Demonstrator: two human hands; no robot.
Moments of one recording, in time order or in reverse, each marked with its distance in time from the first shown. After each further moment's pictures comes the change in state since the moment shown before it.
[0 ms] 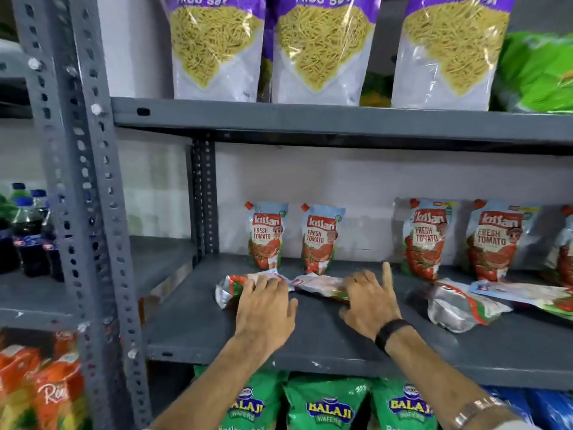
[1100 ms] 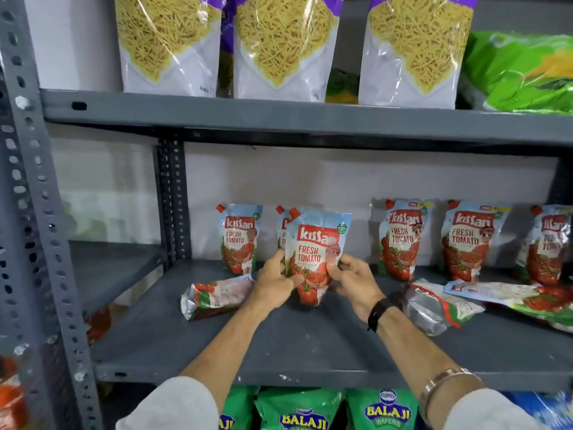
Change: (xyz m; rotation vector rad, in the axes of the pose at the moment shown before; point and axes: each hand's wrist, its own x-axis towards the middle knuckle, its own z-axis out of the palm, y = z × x) left_hand 0.085 0.046 0.019 -1.370 -0.210 -0.242; right_hand 0.040 0.034 -0.003 1.763 -0.053 0.260
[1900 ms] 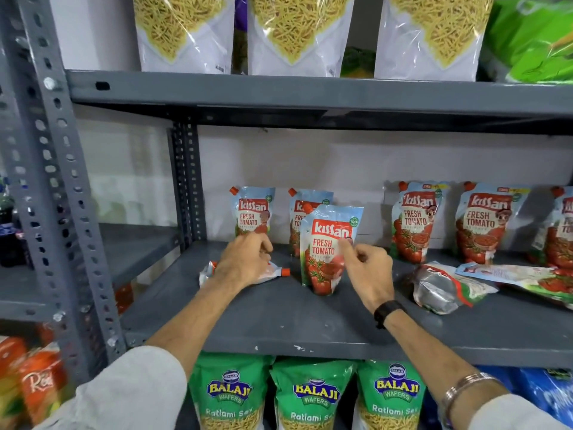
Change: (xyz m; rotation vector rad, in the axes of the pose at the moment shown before) left_hand -0.026 0.014 -0.076 0.789 0.135 0.086; right_hand -0.036 0.004 0.010 -0.349 0.304 -0.325
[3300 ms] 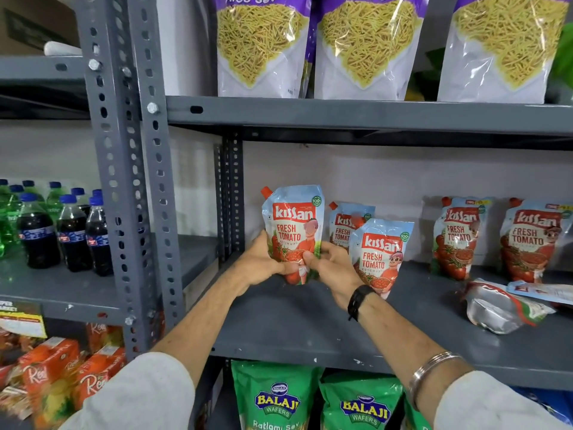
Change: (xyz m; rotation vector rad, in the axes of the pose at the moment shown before) left_hand -0.012 -0.053 -0.067 -0.693 -0.186 -0.048; right_hand -0.019 -0.077 0.128 0.361 -0.433 0.250
